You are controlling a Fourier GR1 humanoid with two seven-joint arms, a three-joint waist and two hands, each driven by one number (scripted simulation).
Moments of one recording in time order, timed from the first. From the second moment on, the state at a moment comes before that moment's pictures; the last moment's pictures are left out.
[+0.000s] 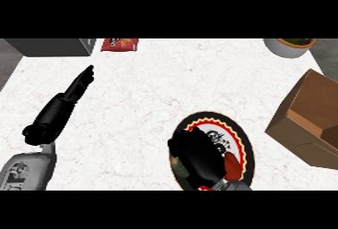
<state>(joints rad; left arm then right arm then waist) -0.22 0.24 0.04 -1.54 -0.14 -0.23 -0.07 -0.18 -0.04 0.61 -1.60 1.28 0.14 0.11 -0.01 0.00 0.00</state>
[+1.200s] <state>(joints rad) -0.20 0.24 0.05 -1.56 -0.14 -0.26 -0.08 -0.34 -0.09 -0.06 -2.12 1.03 0.38 0.40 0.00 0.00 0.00</state>
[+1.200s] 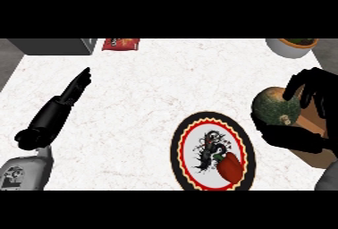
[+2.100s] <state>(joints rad) -0.22 0.21 0.03 -1.58 -0.16 -0.24 -0.03 -0.38 -0.52 -0.31 -1.49 0.88 0.64 0.10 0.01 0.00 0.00</state>
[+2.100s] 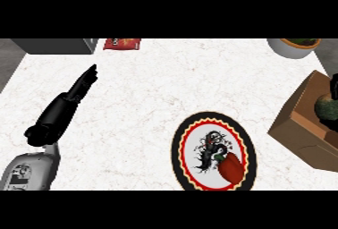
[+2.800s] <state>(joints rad) -0.20 0.23 0.07 -1.56 -0.16 -0.26 -0.06 -0.47 -0.45 -0.53 -1.29 0.56 0.63 -0.17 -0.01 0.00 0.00</state>
